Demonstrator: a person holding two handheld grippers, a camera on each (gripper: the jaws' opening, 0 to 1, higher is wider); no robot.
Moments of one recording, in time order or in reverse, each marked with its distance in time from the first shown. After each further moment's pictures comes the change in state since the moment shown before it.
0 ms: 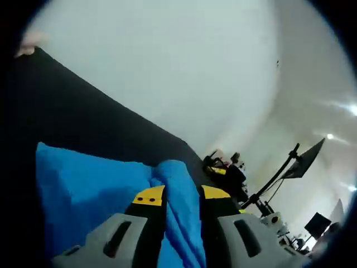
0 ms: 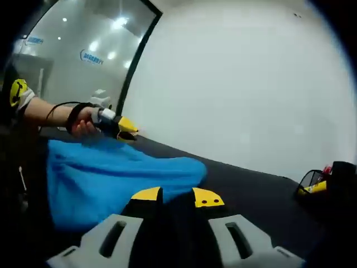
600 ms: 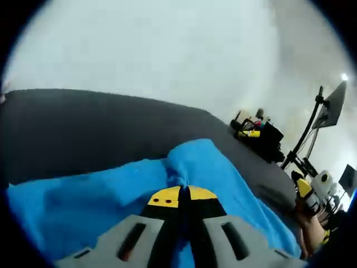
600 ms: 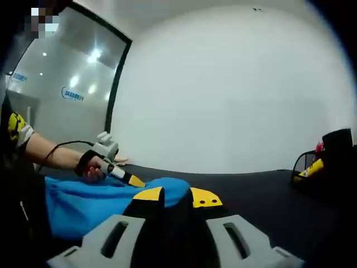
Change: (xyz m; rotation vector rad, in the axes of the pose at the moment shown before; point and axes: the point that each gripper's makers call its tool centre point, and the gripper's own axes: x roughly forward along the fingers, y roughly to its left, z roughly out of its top) left arm 0.041 0.008 -0.031 0.281 0.113 0.111; right arm -0.013 -0.021 0.015 0.166 -0.149 -0.022
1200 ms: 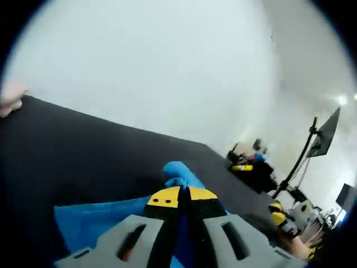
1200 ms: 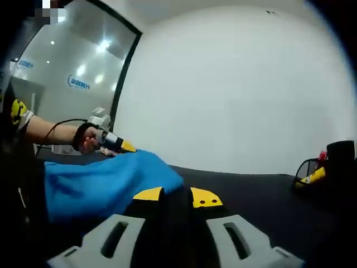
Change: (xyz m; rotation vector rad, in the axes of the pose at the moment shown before) left arm -0.050 0.041 0.047 -0.041 -0.119 0.091; right arm 0.004 0.005 -0.007 -0.072 0.039 0.025
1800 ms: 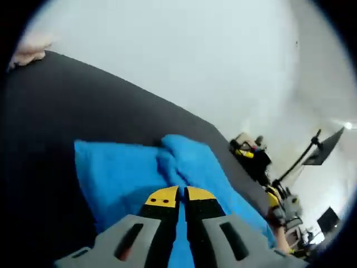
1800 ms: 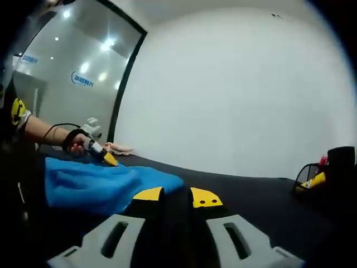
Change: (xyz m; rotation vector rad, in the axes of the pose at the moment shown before) left arm -0.056 -0.009 -0.058 -0.259 0.172 -0.163; right arm -0.001 0.006 0.001 -0.032 -0.003 0.014
